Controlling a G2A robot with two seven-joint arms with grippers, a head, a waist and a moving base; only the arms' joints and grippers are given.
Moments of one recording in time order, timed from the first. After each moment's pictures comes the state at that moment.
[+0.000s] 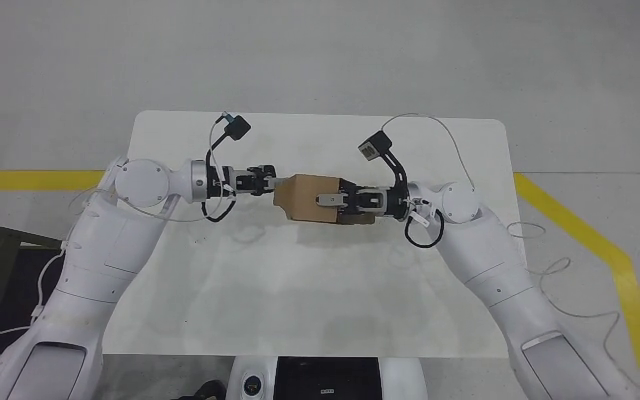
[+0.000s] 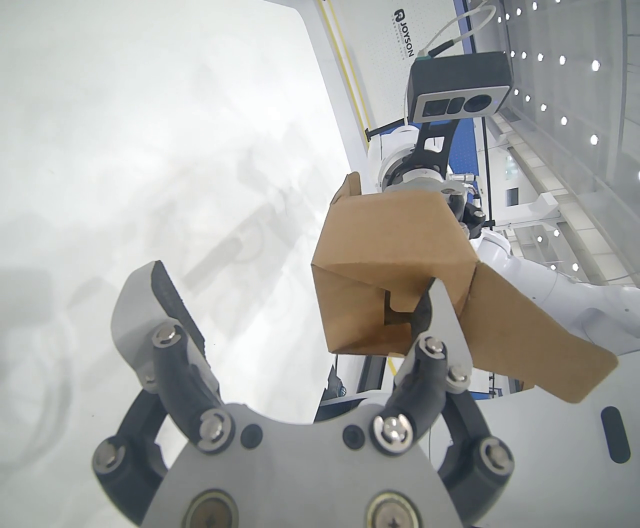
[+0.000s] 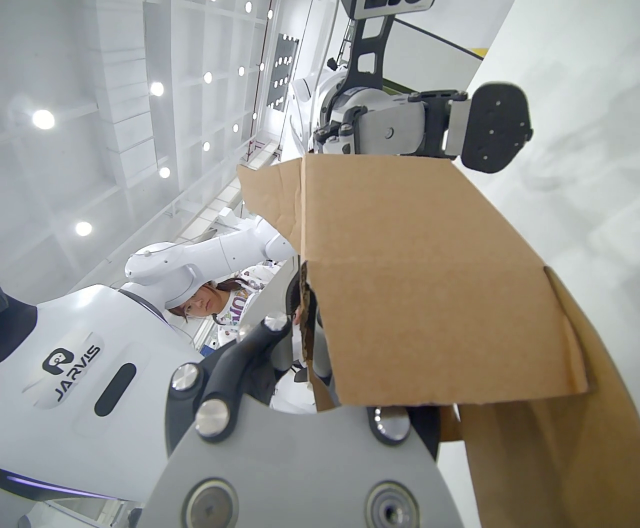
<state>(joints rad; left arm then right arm) 0.79 -0.98 -1.10 -1.37 -0.15 -0.34 -1.13 -0.74 -1.27 0.93 -1.13 0.60 -0.54 1.23</state>
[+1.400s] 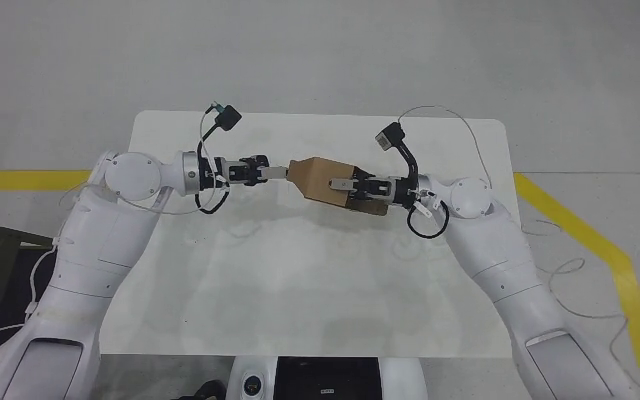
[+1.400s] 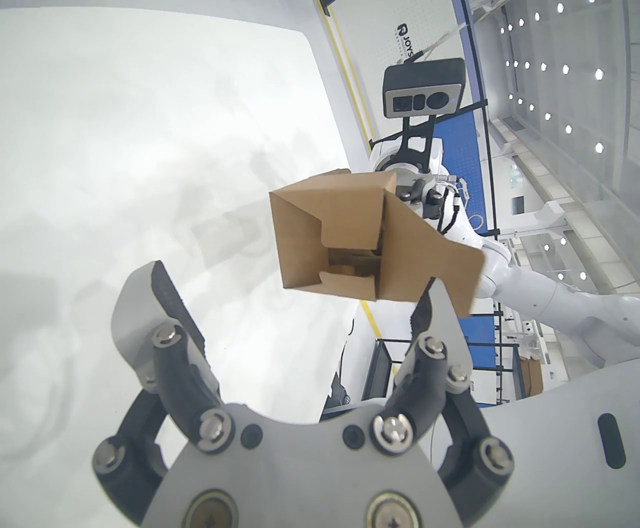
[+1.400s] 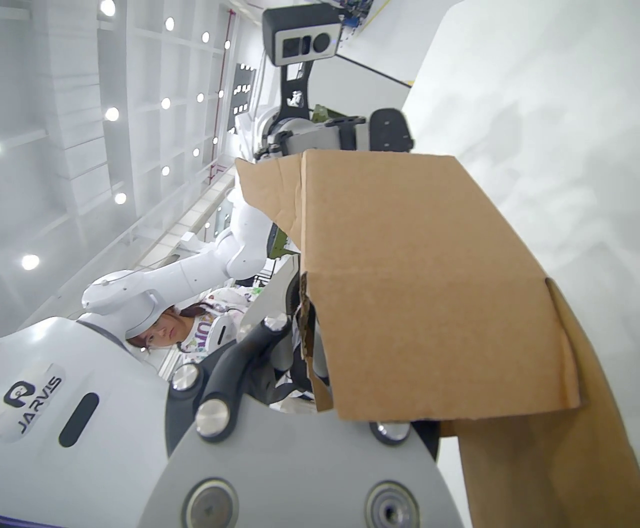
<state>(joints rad) 0.76 -0.98 -1.13 -1.34 -0.15 -0.34 -1.13 -0.74 -1.25 1.01 -1.09 0.39 -0.51 1.12</state>
